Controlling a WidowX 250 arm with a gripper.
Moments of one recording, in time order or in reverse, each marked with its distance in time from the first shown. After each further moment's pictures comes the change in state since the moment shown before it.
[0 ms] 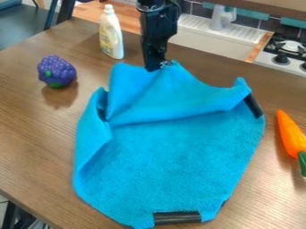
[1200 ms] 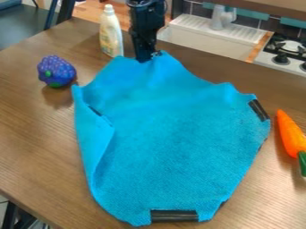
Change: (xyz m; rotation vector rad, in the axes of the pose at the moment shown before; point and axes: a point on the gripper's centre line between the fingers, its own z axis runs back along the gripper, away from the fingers) arm -0.006 0.042 -0.009 0.059 -0.014 0.066
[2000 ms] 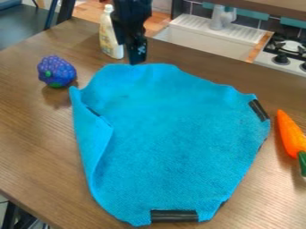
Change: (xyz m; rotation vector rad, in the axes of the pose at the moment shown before) arm -0.024 -0.013 0.039 0.051 -0.038 0.024
